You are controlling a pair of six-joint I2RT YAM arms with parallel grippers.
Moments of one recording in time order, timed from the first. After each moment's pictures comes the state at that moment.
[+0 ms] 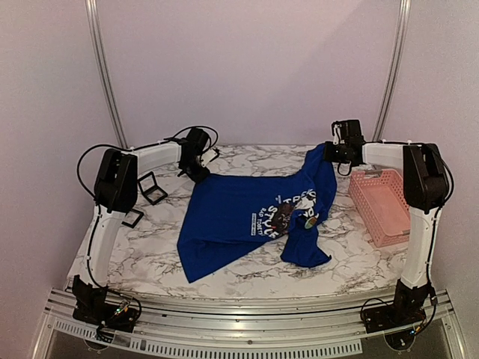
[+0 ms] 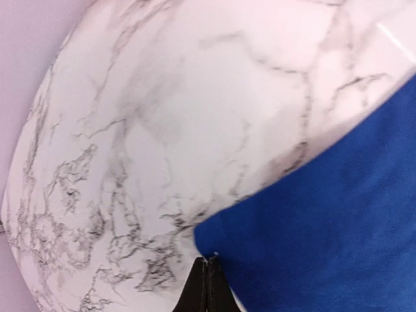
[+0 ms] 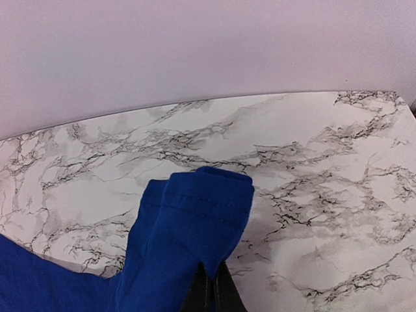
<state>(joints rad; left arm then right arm) -0.43 2.47 2.07 -0.64 -0.25 0.41 0.19 2.09 1.56 -0.06 0.02 0.27</state>
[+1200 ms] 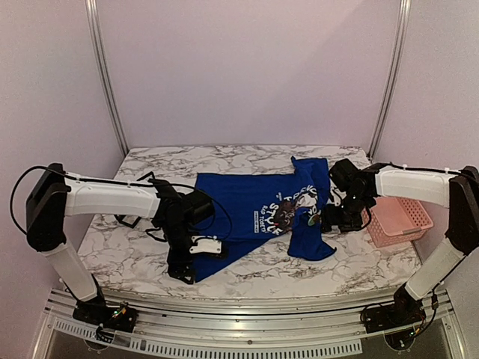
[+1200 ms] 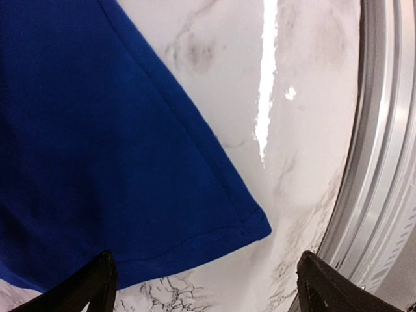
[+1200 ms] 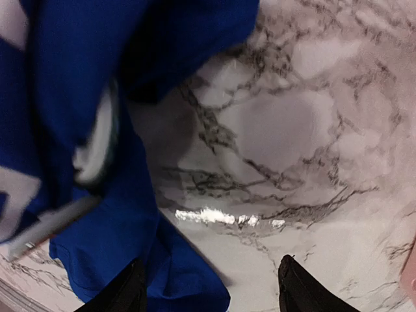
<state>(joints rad) -0.90 1.70 1.09 -0.96 0.17 0.62 0.49 1.58 1.04 -0.79 -0.02 0.48</state>
